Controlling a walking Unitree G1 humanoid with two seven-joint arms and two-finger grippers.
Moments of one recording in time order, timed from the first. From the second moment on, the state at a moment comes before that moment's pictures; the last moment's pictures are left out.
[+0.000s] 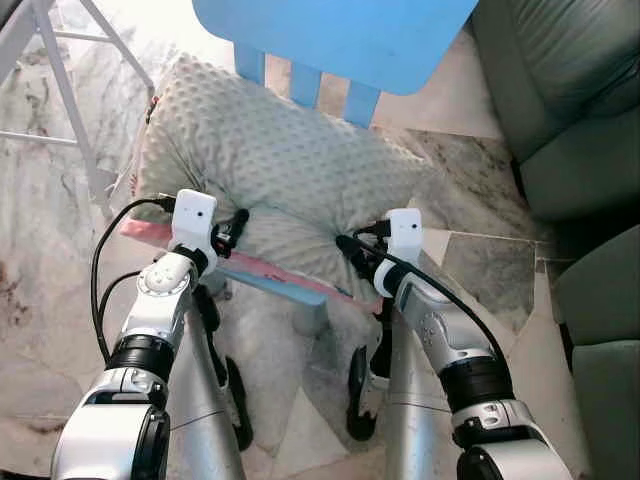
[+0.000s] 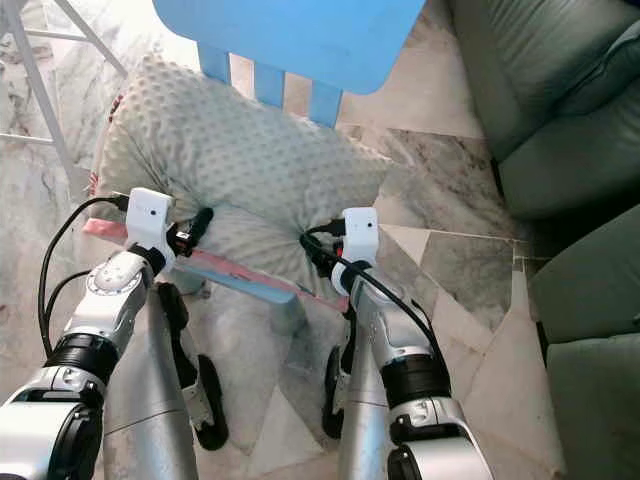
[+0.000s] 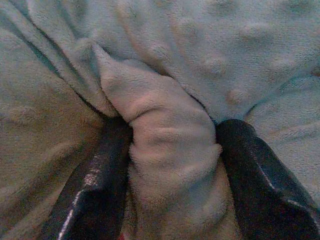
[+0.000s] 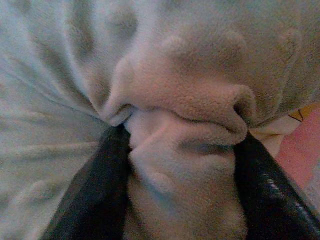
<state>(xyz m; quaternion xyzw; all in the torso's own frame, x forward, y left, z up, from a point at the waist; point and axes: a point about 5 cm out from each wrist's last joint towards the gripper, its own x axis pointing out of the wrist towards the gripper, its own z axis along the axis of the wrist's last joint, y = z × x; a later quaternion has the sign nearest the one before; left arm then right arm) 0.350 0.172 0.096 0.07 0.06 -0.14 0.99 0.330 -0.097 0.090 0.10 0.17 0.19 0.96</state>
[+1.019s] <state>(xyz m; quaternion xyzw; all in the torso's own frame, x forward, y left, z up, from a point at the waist) 0.347 0.163 0.087 0.07 0.06 -0.13 0.99 0.328 -0.101 0.079 0.10 0.14 0.17 0.97</state>
